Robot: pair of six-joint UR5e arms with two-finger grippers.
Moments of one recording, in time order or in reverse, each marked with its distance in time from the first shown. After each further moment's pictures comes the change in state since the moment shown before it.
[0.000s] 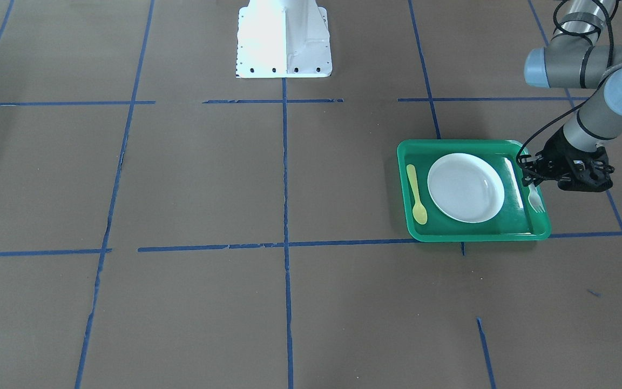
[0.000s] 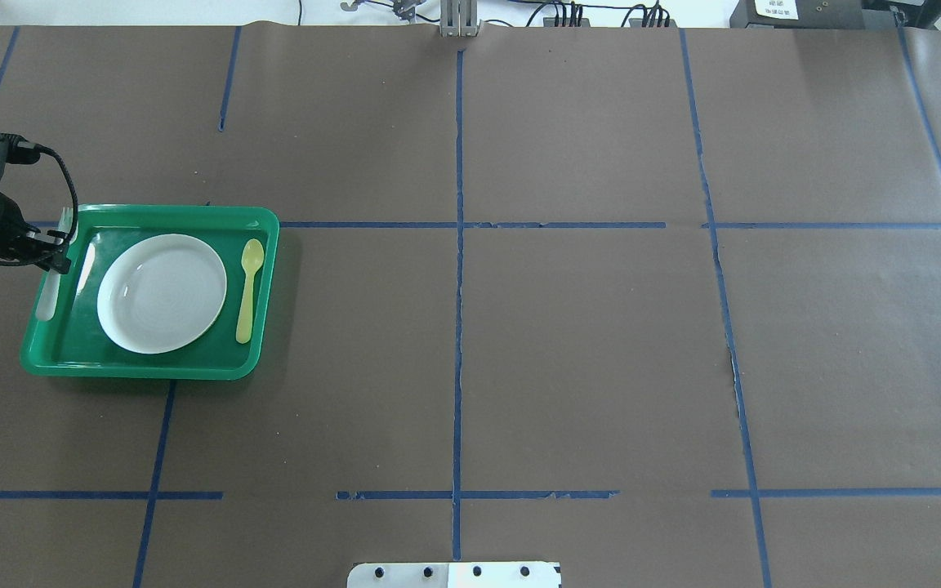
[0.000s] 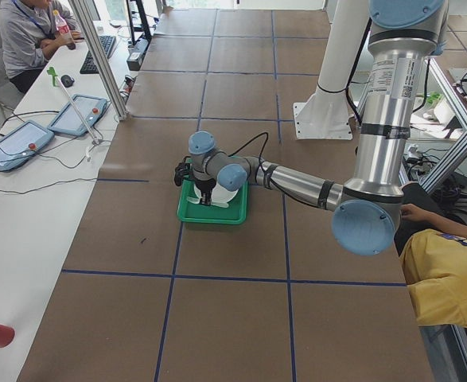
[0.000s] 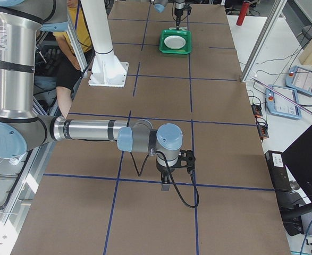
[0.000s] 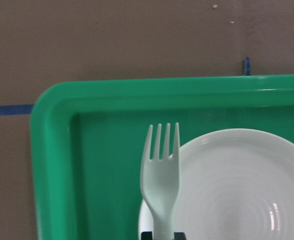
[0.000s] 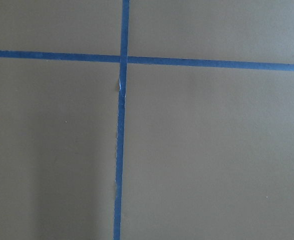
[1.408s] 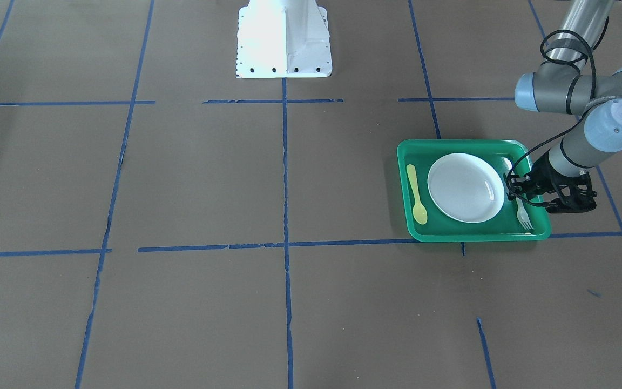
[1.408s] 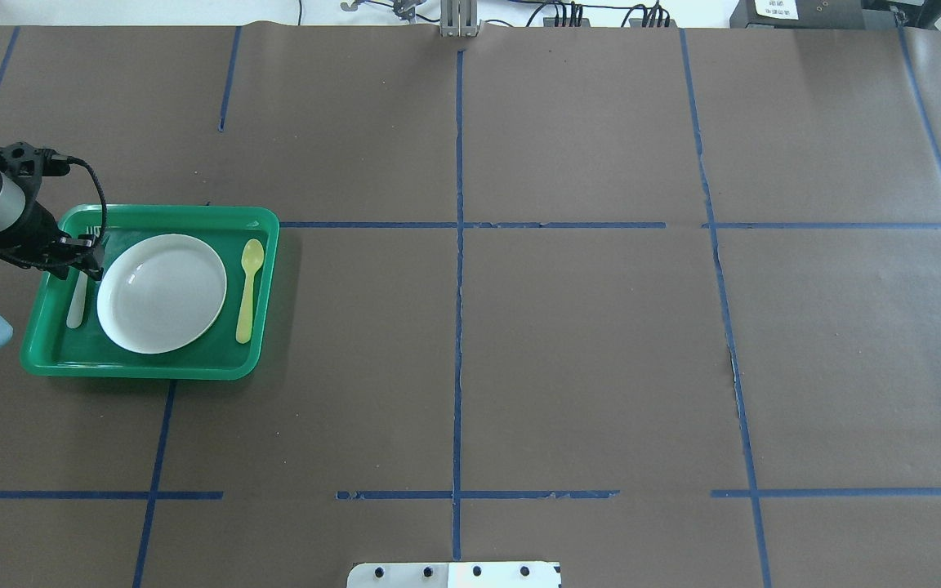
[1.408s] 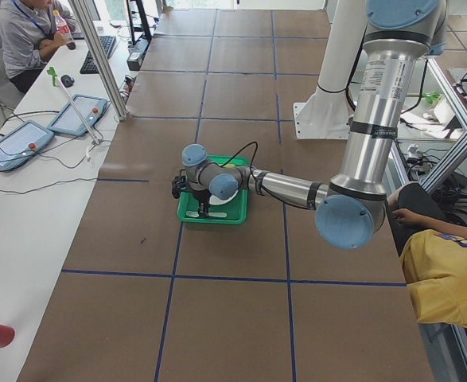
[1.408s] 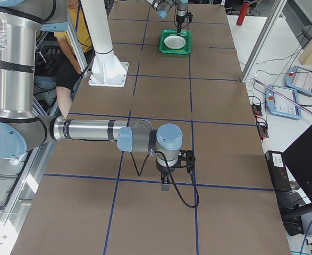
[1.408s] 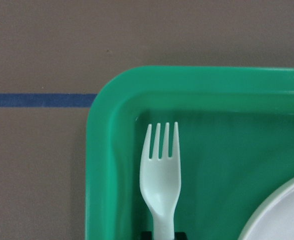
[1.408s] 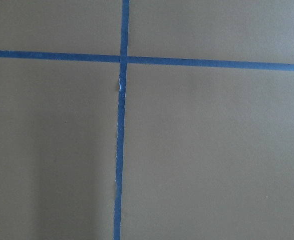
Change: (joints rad) left arm 0.038 -0.071 0.138 -0.042 -0.008 -0.080; right arm 0.000 0.000 0.000 0.000 0.000 0.001
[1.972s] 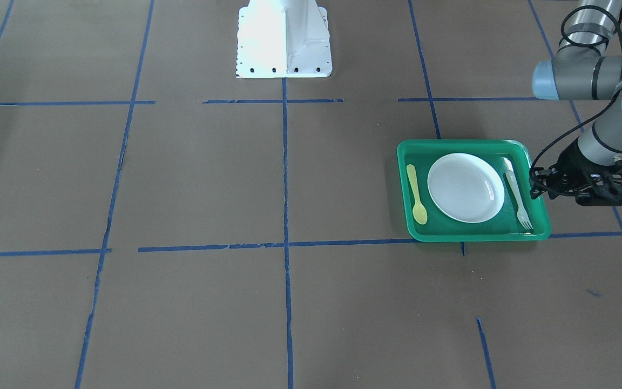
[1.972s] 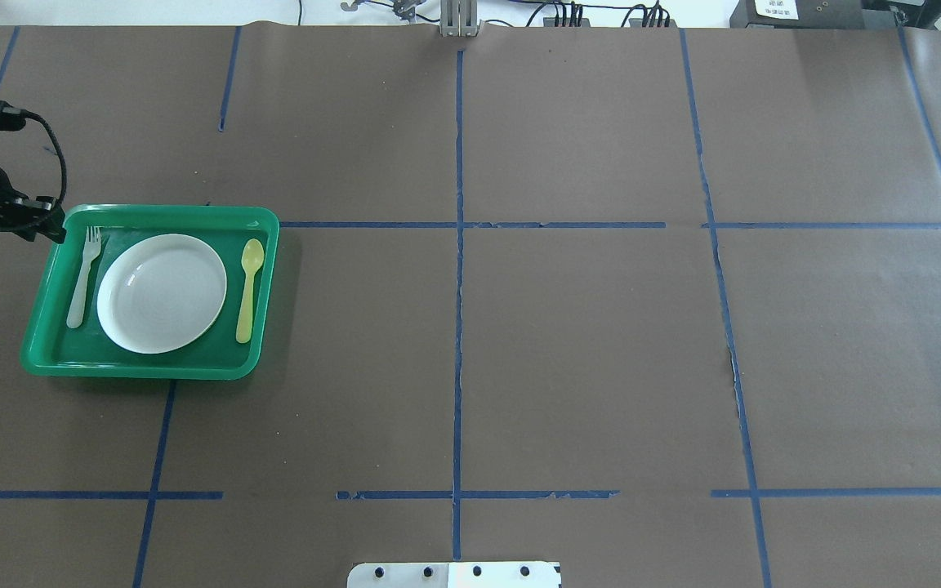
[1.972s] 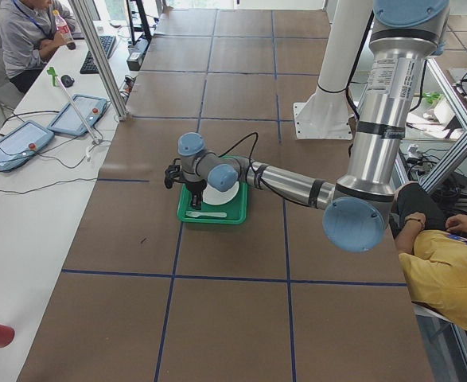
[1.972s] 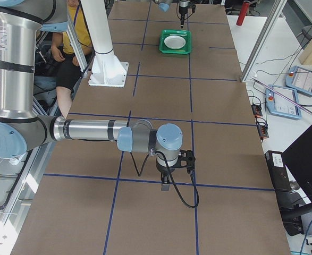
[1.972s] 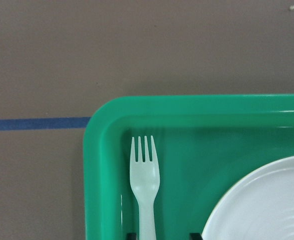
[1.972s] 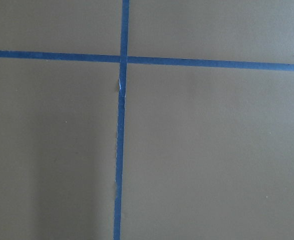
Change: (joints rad) left arm -0.138 0.013 -0.108 0.111 0.001 0.177; right arm 0.000 0.000 0.000 0.000 0.000 0.000
